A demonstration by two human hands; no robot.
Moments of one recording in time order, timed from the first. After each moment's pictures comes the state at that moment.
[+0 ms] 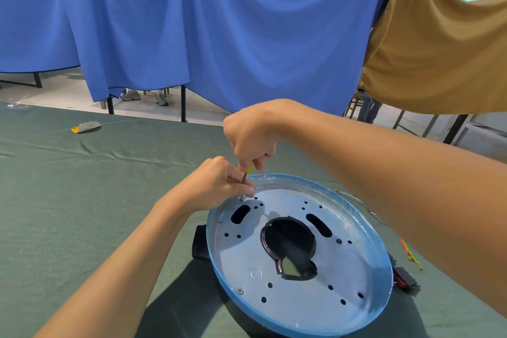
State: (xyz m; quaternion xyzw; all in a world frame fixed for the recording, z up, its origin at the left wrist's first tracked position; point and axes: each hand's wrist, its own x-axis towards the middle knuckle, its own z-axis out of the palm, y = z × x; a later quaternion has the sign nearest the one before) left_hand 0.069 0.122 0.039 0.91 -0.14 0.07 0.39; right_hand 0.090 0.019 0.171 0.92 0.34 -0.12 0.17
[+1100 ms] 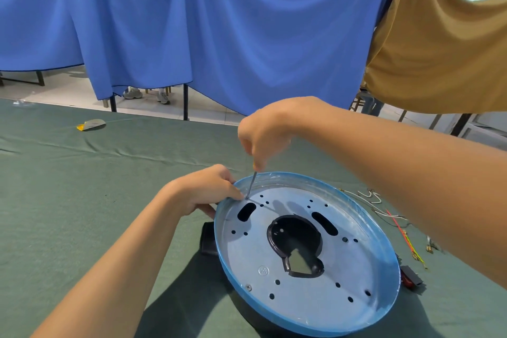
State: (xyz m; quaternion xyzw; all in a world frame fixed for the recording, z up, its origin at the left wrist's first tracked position) left_hand 0.062 0.130 0.043 0.87 0.01 -0.14 0.48; right_hand 0.088 0.013 0.172 0.90 0.34 -0.09 0.26
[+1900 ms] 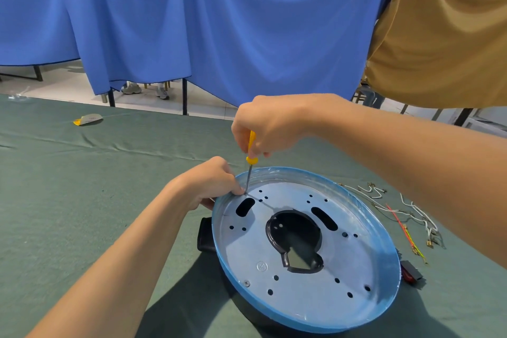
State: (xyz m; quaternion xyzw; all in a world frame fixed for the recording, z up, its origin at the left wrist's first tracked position) left_hand 0.065 0.119 0.046 0.87 0.07 -0.09 0.48; right_hand 0.079 -0.005 0.176 0.90 0.41 -0.05 0.14
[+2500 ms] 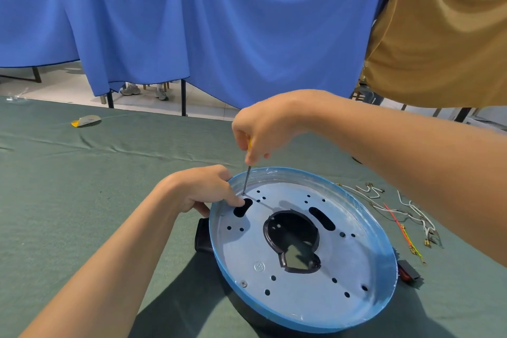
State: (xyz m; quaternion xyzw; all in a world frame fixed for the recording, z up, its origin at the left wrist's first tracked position) left_hand 0.060 0.124 0.047 0.87 0.03 -0.17 0.45; right_hand 0.080 -0.001 0.175 0.91 0.37 -0.09 0.16
